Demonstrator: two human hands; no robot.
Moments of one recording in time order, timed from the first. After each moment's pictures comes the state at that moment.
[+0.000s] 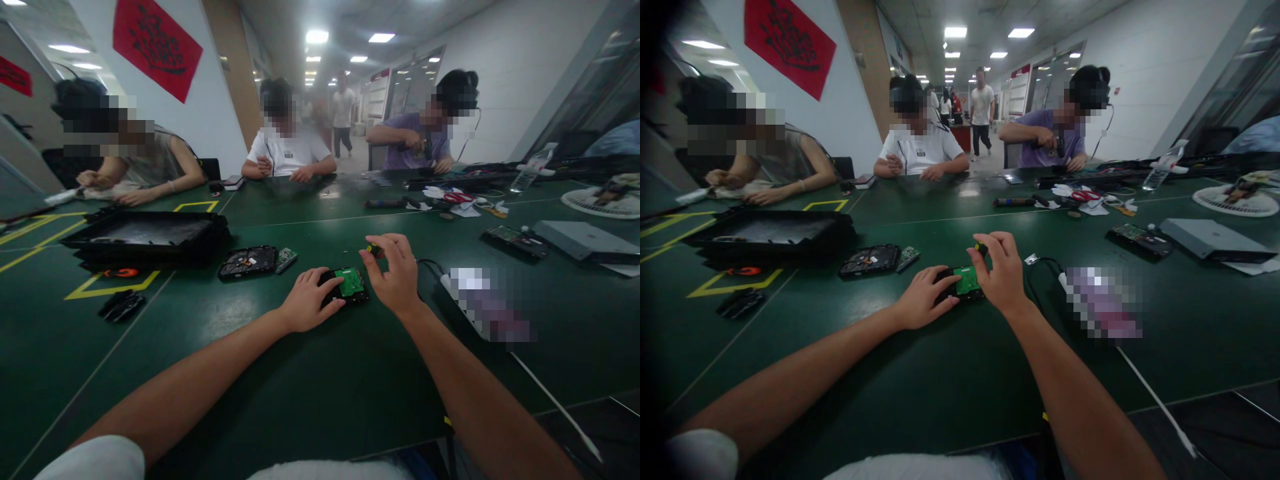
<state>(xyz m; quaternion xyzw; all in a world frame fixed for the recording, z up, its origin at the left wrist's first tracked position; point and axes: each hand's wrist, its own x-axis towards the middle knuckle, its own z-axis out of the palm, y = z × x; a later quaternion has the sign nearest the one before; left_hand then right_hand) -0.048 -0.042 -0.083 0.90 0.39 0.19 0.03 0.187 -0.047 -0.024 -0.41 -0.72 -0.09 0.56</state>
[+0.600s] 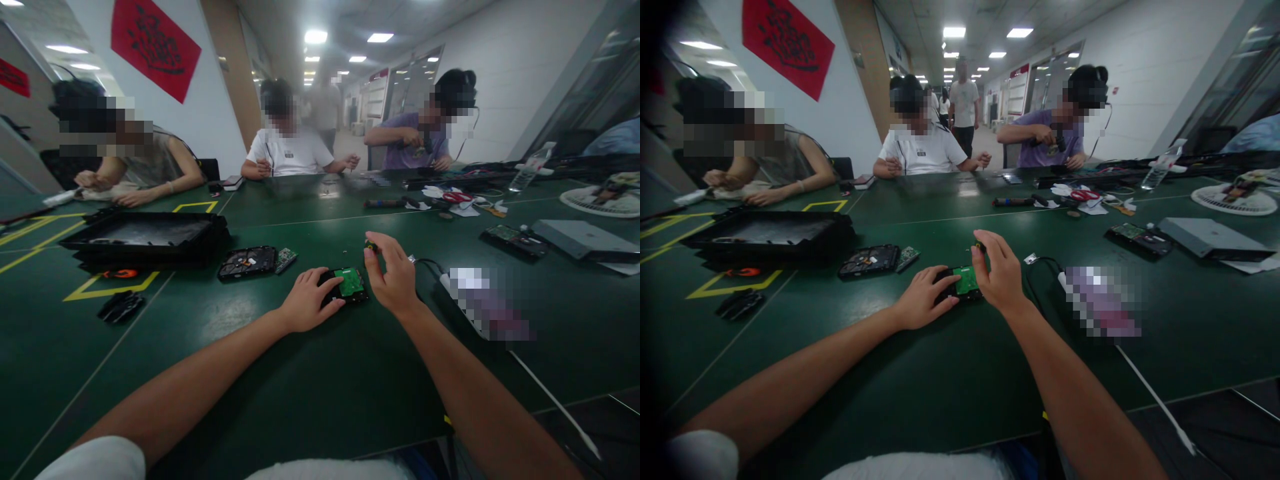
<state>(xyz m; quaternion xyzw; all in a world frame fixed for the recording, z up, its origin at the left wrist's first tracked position) -0.049 -0.041 -0.084 0.90 0.38 0.20 0.03 0.188 -0.046 -0.026 -0.39 -0.73 -0.09 0.55</state>
